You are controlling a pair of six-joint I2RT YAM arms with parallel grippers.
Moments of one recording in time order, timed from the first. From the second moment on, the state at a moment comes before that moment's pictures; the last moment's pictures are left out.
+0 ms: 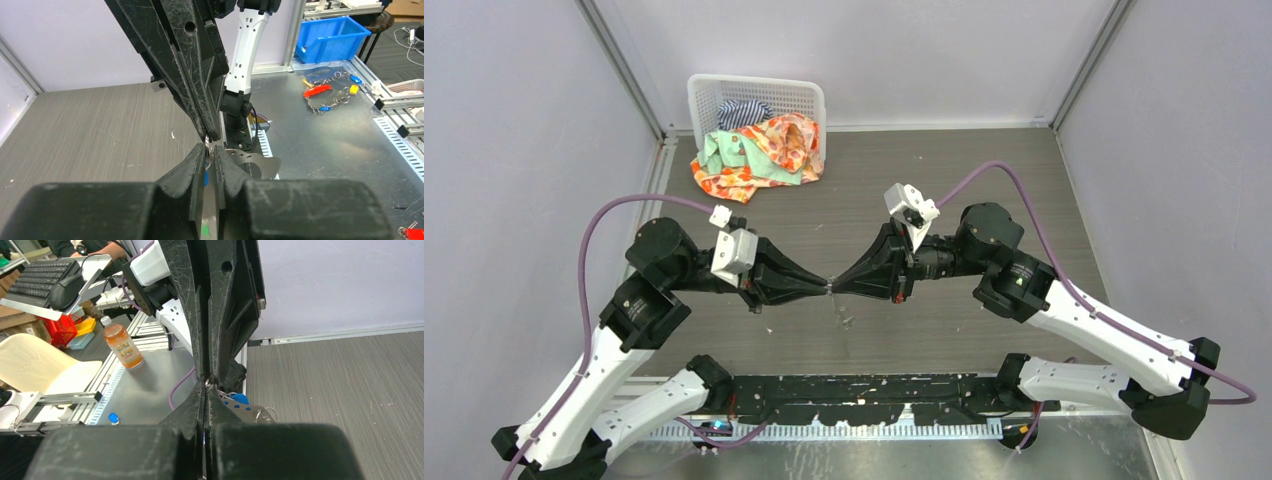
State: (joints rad) left arm -0.70 0.75 1.10 -0.27 0.95 0.01; right arm 0.98 1.02 1.10 0.07 -0.68 0.31
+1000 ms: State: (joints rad) left arm -0.70 0.75 1.08 -0.30 0.93 0.07; right arm 0.98 1.02 1.16 -0.07 -0.67 0.28
